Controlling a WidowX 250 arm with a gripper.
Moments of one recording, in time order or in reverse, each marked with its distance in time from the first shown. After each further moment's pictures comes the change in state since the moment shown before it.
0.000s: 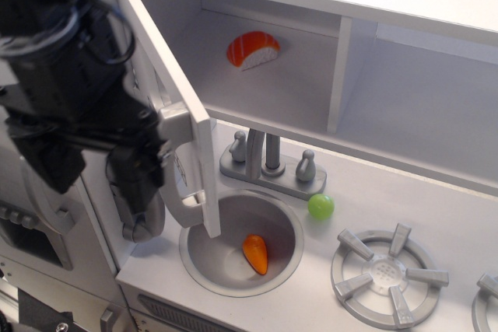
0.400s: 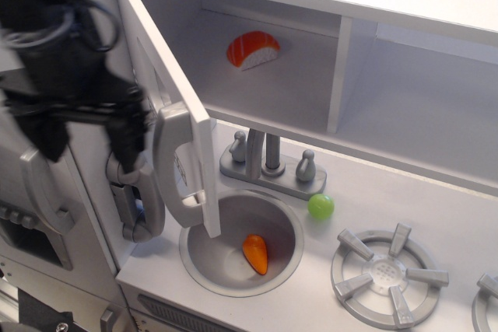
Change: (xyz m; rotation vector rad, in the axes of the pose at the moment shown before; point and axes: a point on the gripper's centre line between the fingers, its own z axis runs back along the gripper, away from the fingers) arm 0.042 0.027 -0.028 0.071 -0.021 0.110
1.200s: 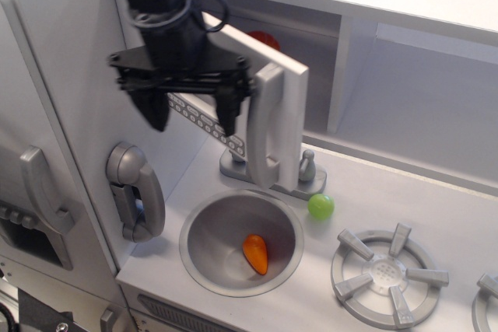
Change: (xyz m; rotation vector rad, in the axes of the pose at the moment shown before) arm 0.052 -0.057 -0.014 -0.084 -0.074 0.031
